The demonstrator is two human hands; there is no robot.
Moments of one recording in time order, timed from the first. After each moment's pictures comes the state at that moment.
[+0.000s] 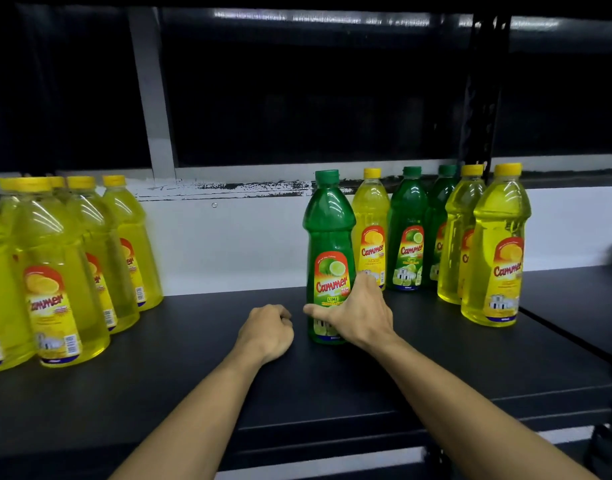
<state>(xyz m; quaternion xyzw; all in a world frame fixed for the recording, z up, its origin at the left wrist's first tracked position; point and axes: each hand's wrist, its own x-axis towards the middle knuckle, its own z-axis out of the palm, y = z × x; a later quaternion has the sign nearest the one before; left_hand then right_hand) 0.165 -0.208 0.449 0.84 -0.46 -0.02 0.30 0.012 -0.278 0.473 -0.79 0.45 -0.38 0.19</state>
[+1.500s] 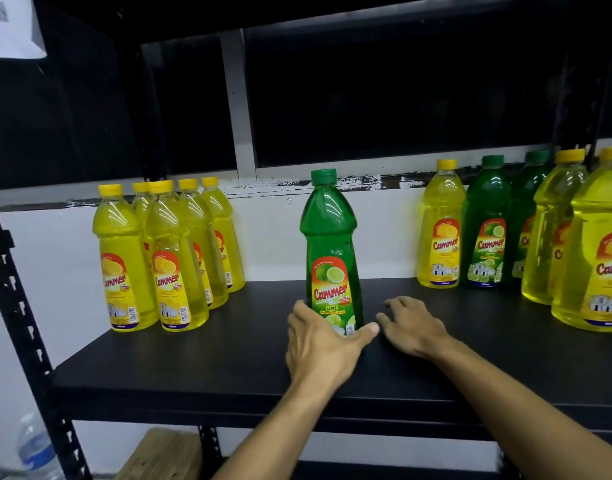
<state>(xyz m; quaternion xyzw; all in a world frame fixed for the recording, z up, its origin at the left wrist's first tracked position) 0.103 -0.113 0.457 0.85 -0.29 0.01 0.44 0.029 -0.268 0.451 -0.90 0.39 -0.14 0.14</state>
